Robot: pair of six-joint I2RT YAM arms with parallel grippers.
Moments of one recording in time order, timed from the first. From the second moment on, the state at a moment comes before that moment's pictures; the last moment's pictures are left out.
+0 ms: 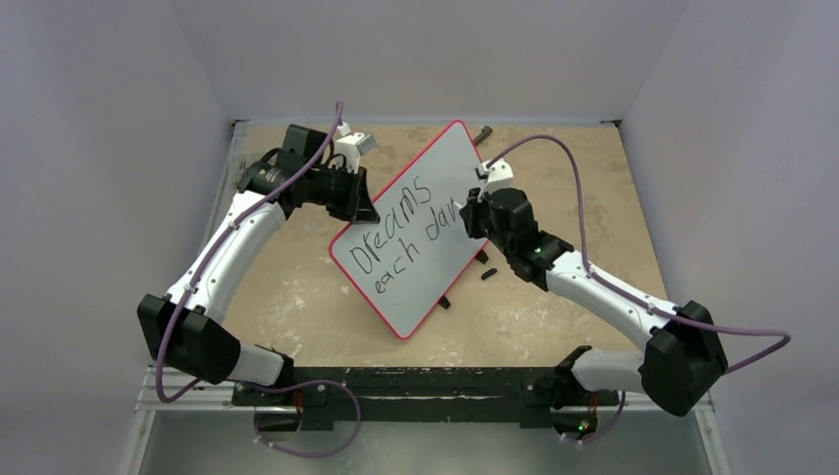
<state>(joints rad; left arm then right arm) -0.34 1.42 1.43 -0.87 0.54 -0.08 0.65 1.26 0.86 0.01 0.24 0.26</state>
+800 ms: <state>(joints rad) -0.34 1.41 1.43 -0.88 0.54 -0.09 0.64 1.21 0.73 -0.04 0.19 0.28</state>
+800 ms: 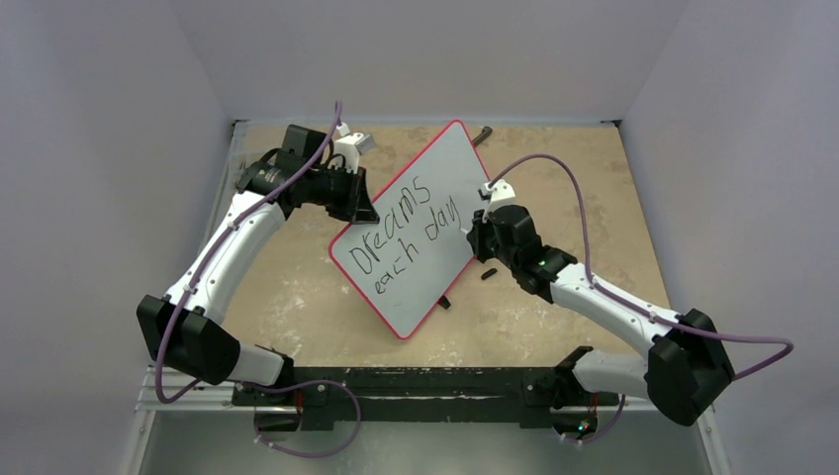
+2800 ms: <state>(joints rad) -0.35 1.41 1.43 -0.88 0.53 -0.09 0.65 0.88 0.87 -0.19 -0.02 0.35</state>
